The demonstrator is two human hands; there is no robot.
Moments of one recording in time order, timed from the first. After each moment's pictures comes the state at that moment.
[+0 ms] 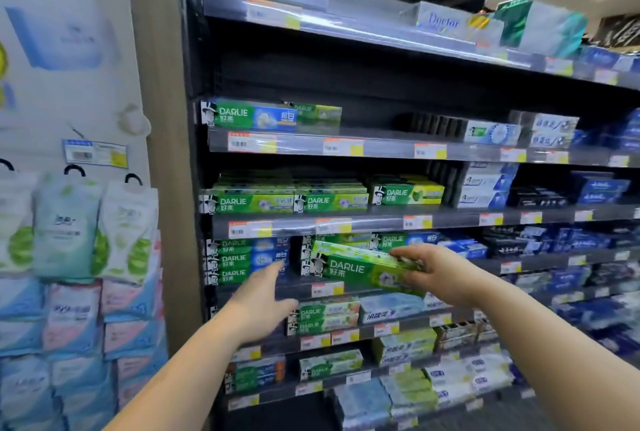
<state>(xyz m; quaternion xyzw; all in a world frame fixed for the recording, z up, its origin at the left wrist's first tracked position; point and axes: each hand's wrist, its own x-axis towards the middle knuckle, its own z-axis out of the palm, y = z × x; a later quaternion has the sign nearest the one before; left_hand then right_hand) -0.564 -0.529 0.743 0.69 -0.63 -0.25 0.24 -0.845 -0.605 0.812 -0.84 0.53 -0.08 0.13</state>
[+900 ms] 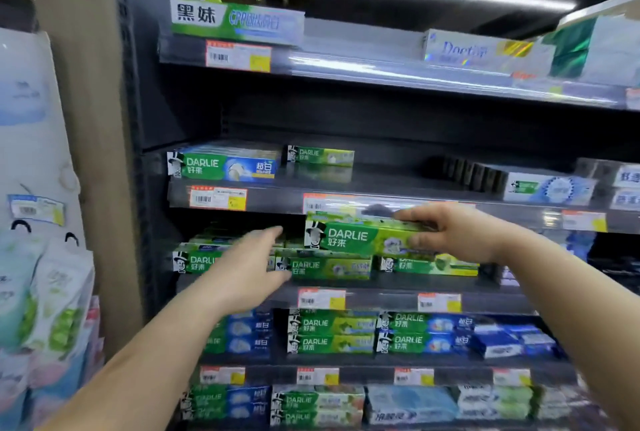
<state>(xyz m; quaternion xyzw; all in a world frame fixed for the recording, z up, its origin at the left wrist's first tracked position) -0.604 -0.652 0.858 0.74 -0.63 -0.03 0.26 -0.875 -0.796 0.931 -0.92 0.37 -0.11 0.06</state>
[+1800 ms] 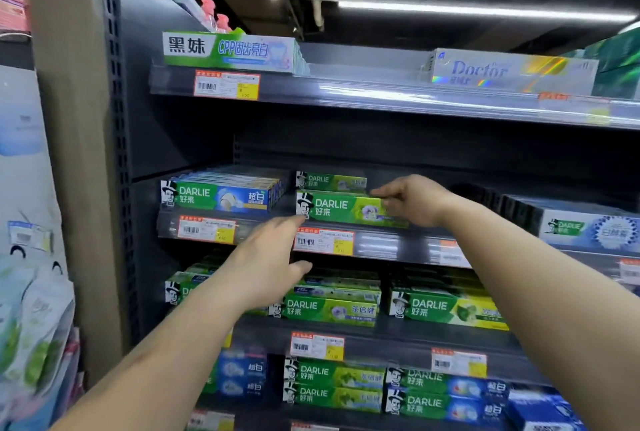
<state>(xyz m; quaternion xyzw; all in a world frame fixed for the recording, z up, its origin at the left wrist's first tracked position) -0.645 -0.706 0.909 0.75 -0.60 0.07 0.27 -0.804 -0.925 0.974 -0.93 0.32 -0.19 0.02</state>
